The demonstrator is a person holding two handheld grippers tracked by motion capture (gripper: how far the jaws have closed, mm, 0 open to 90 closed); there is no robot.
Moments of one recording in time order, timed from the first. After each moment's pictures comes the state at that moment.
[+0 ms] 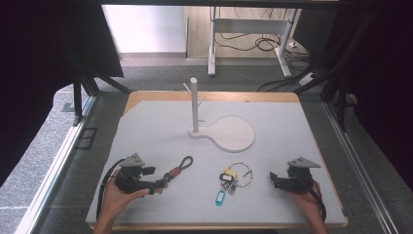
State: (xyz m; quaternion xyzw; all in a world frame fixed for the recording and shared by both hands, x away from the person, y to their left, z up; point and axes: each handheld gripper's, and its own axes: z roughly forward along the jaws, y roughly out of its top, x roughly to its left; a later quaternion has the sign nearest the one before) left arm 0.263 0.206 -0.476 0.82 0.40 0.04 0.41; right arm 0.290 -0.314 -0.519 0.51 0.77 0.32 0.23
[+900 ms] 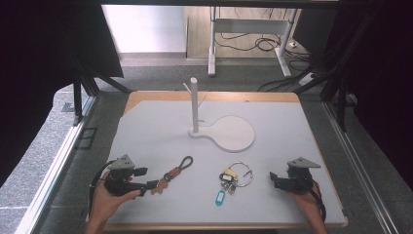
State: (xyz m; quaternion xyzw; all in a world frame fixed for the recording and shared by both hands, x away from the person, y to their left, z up) left arm 0.251 0.227 -0.466 0.82 0.39 0.05 0.41; right arm 0.289 -0.314 -0.519 0.51 0.77 0.32 0.23
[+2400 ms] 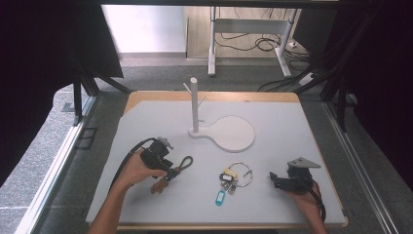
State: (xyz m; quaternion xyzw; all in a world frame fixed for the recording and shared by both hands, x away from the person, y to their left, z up) left arm 0.344 0.152 -0.472 0.91 0.33 -0.06 0.24; right arm 0.289 -0.314 -0.519 0.51 0.77 0.32 0.23
